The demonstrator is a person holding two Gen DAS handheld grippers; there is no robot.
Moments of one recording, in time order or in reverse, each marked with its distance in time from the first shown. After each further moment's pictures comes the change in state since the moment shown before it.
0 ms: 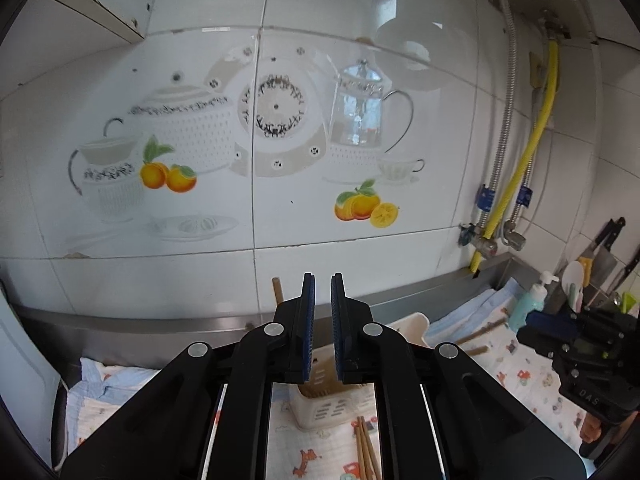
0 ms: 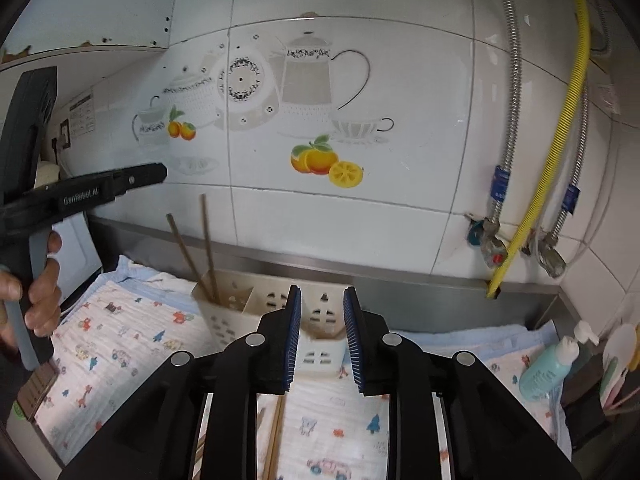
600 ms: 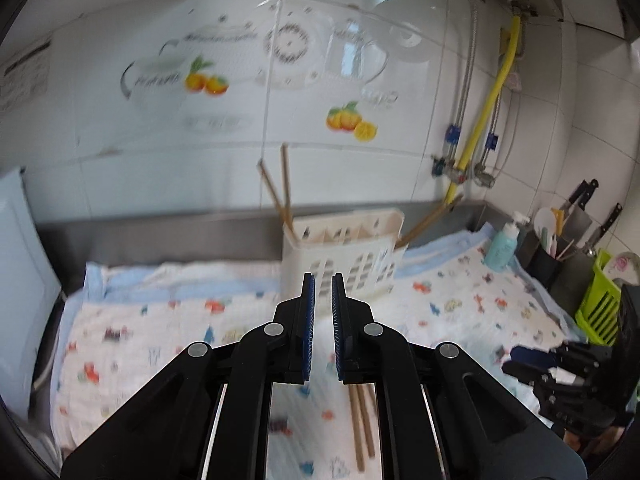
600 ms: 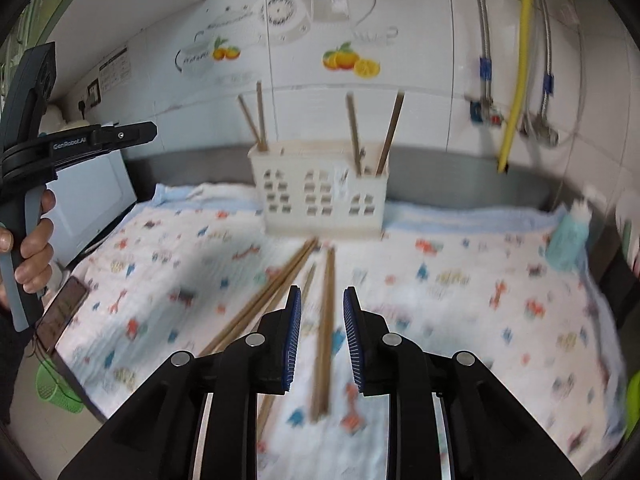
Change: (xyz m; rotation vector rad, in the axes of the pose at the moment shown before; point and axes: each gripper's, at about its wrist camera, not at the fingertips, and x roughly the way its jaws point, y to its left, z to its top) left arm -0.080 0.008 -0.122 -0.050 0.096 -0.025; right arm -0.059 0.048 -0.161 0.082 0.131 0.068
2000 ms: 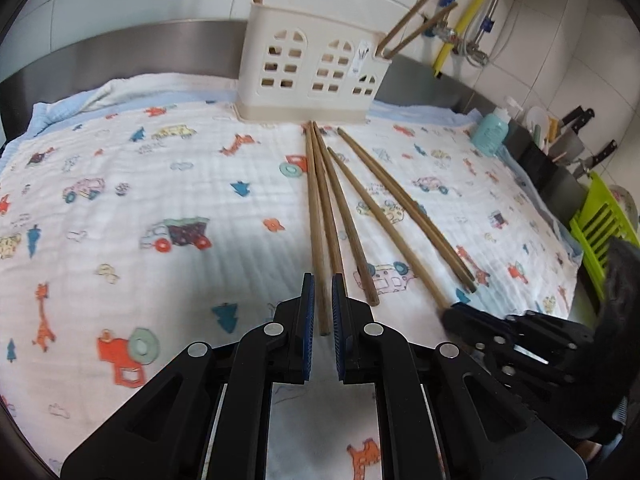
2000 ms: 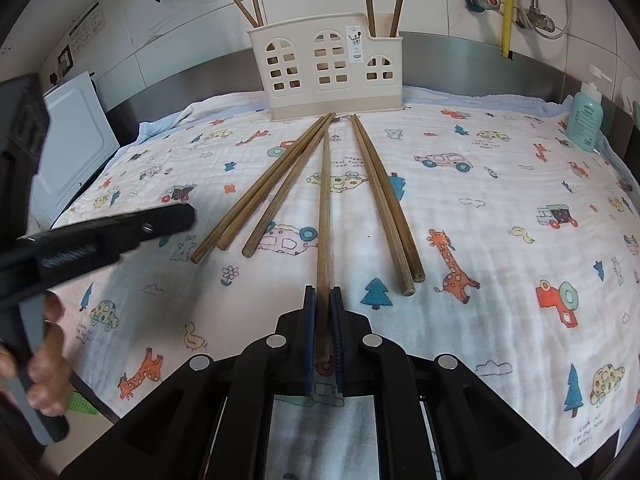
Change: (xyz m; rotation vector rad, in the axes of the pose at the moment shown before) left arm 0.061 -0.020 -0.161 -0.074 0.342 -0.119; right arm 0.059 0.039 -0.096 0.127 0.165 -0.035
